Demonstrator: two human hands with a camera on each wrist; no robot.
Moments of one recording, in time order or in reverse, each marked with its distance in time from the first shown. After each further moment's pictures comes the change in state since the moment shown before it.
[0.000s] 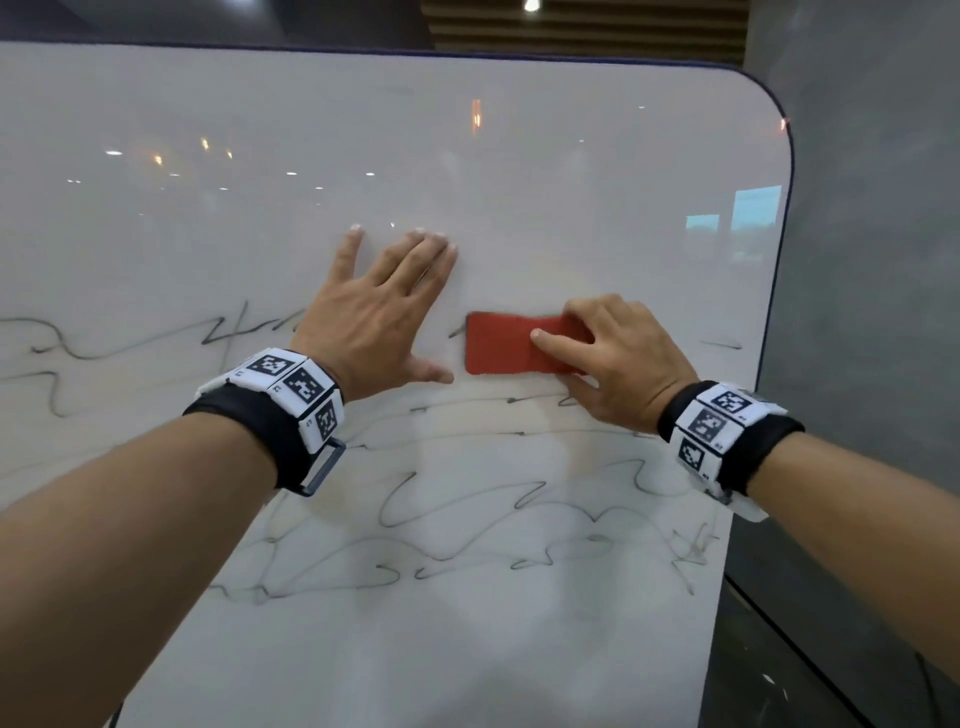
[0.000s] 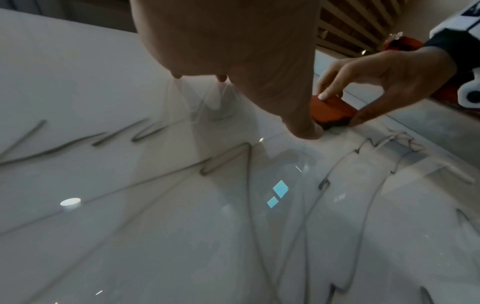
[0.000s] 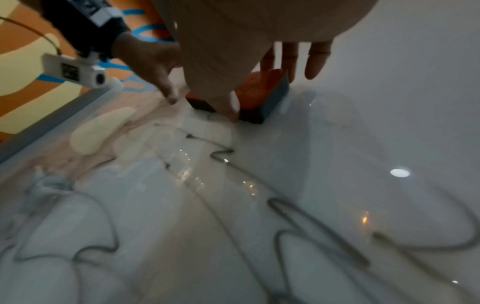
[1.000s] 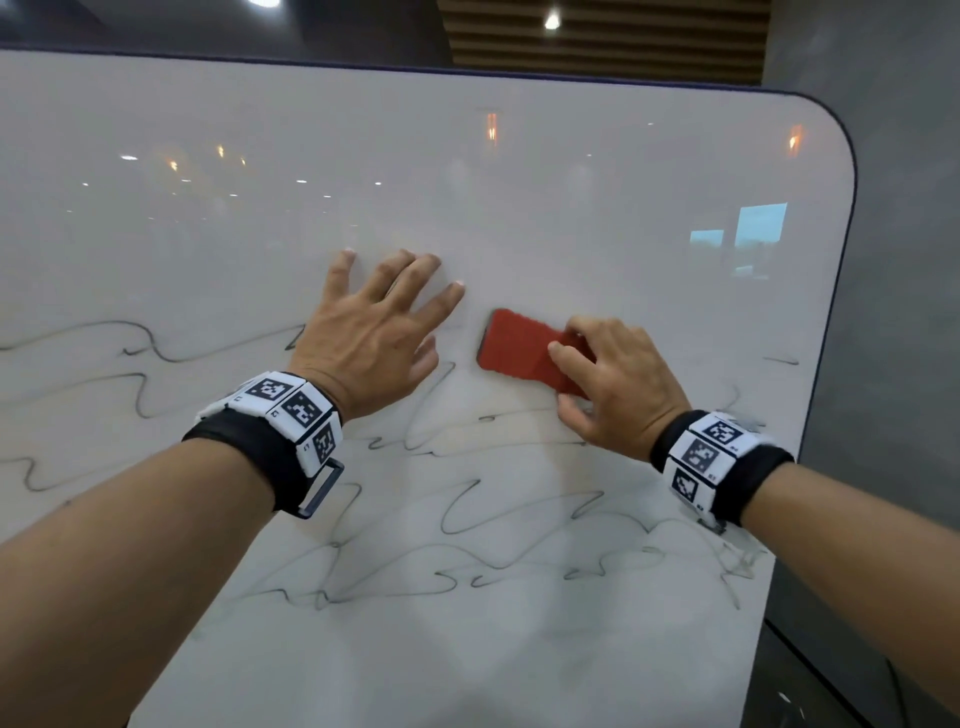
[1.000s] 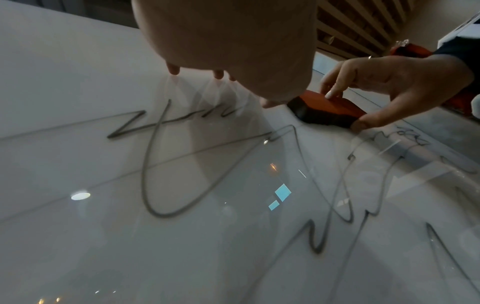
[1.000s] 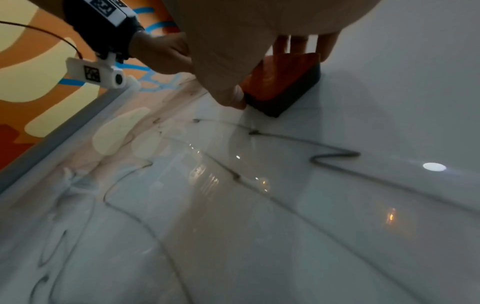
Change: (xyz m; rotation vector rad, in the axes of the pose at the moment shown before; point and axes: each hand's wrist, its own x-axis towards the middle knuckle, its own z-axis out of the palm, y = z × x) left_hand -0.046 -0.053 0.002 0.023 0.048 -0.027; right_hand 0.040 -0.065 0.015 0.019 0.031 0.086
